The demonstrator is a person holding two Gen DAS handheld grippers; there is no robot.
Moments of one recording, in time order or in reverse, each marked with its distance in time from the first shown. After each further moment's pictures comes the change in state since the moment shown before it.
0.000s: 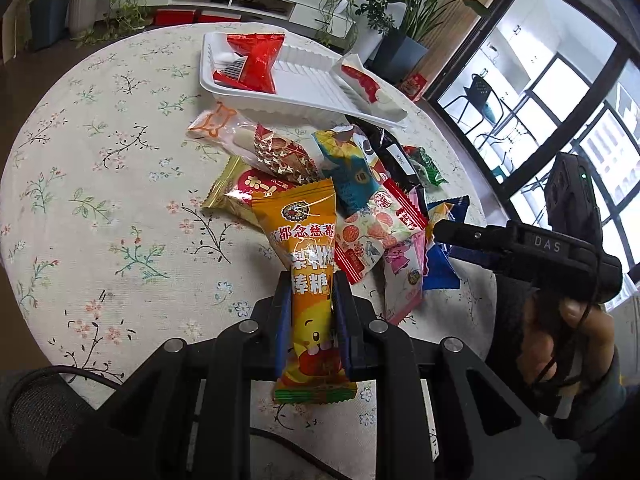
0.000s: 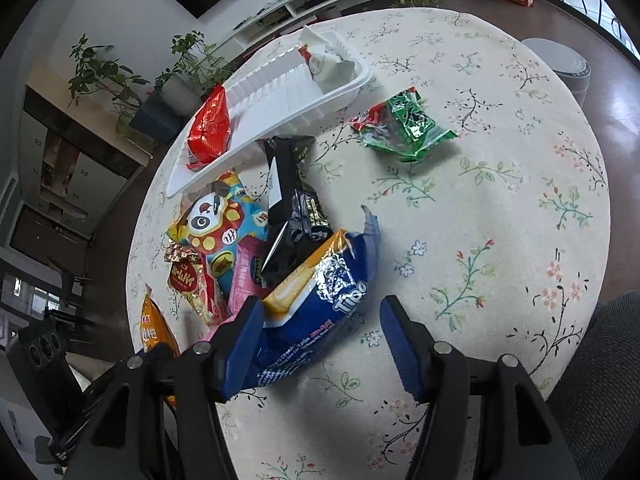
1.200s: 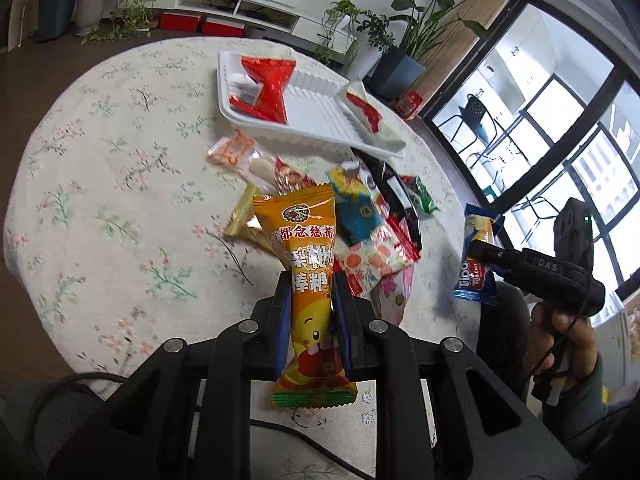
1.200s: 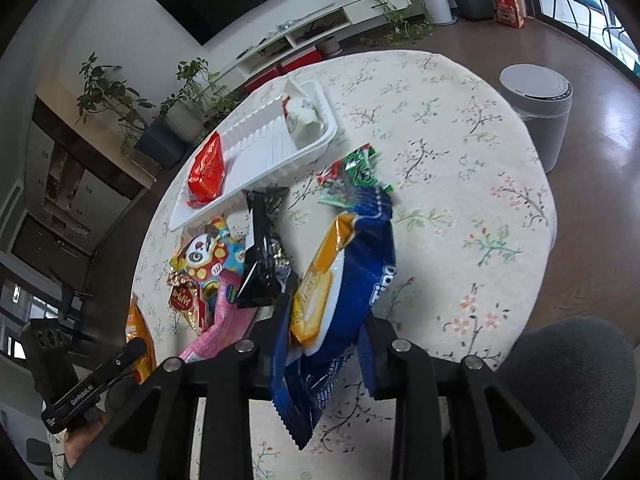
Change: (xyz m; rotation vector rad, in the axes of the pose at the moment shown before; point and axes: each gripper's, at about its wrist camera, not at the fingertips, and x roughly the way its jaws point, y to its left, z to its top) left arm -0.025 0.019 0.022 -0.051 -0.058 -0.039; right arm -0.056 -0.039 0.009 -0.020 -0.130 -0.006
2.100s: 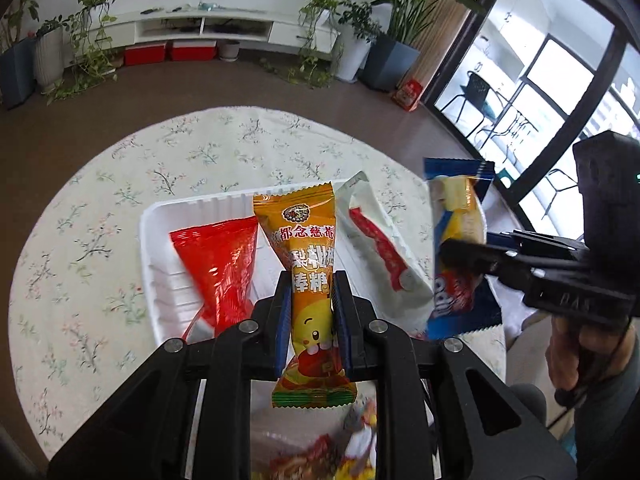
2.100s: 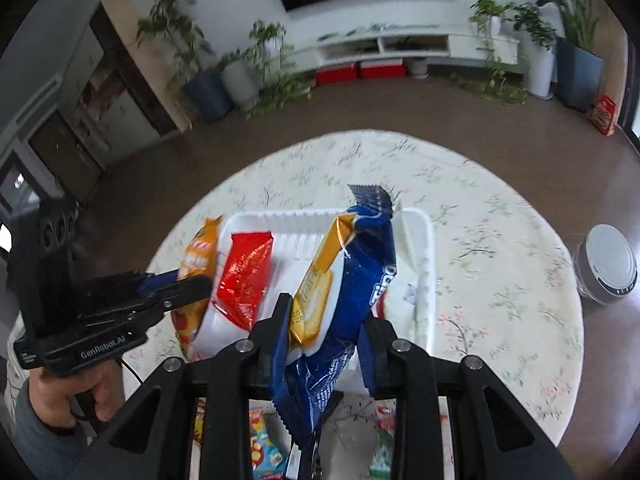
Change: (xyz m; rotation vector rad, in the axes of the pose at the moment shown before) left arm 0.120 -0.038 0.240 0.165 0.065 0.071; right arm 0.093 0.118 0.198 -0.404 0.090 0.016
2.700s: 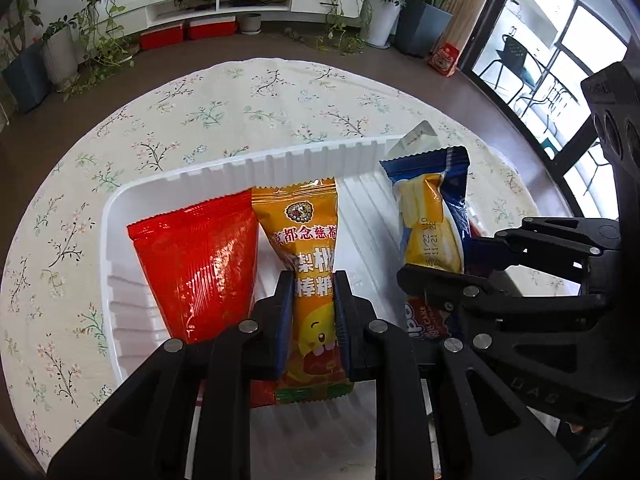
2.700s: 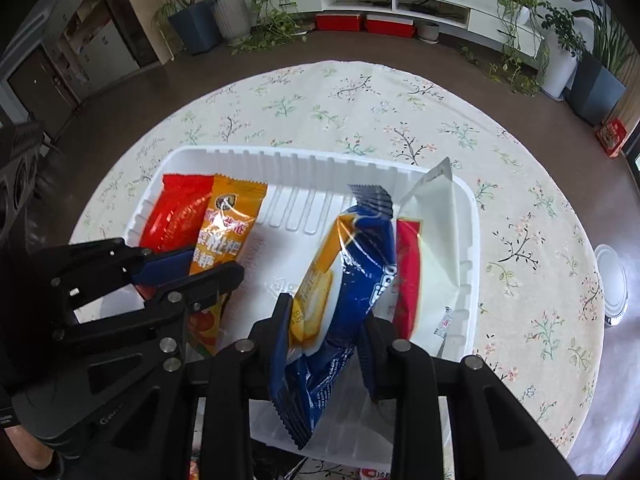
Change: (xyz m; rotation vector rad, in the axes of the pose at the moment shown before) left arm 0.105 0.002 -0.003 0.035 0.102 0.151; right arm 0.104 0.007 0.000 -0.124 0.184 -0.131
